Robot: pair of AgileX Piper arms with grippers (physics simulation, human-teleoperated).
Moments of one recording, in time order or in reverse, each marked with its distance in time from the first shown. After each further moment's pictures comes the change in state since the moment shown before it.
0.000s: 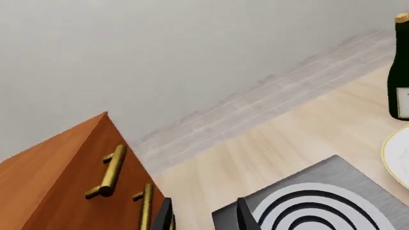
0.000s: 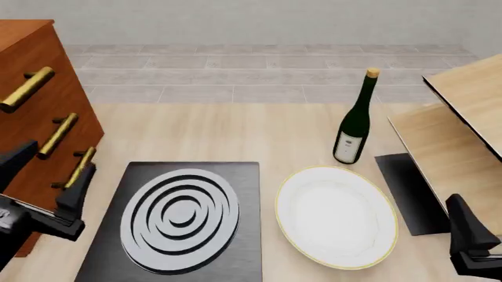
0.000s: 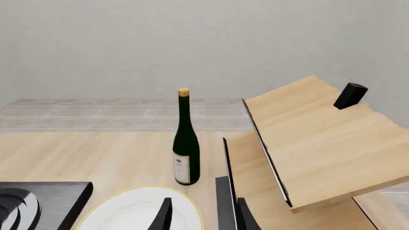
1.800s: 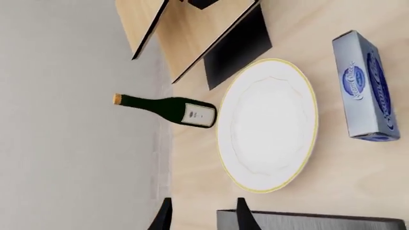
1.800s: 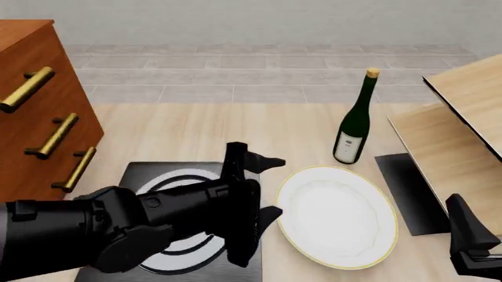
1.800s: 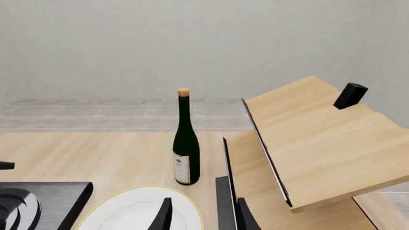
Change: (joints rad) left arm -0.761 0.922 -0.557 0.085 0.719; right arm 0.000 0.001 0.001 -0.002 0.000
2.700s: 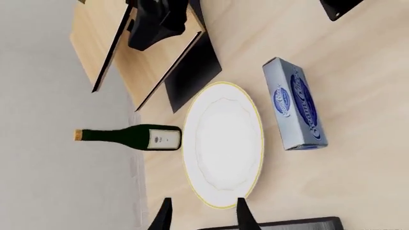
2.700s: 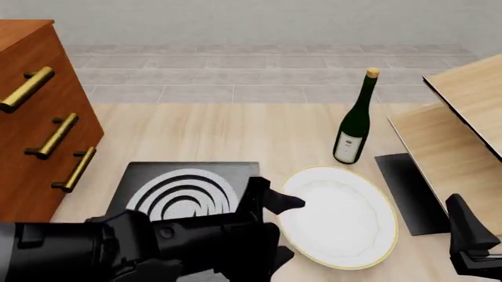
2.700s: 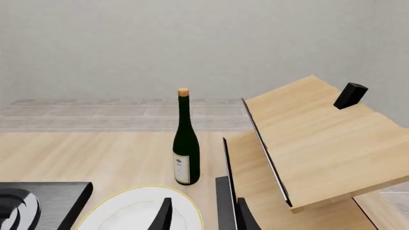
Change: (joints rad) left arm -0.133 0.016 0.015 0.074 -0.001; right arm 0.000 0.003 0.001 -0.004 0.000
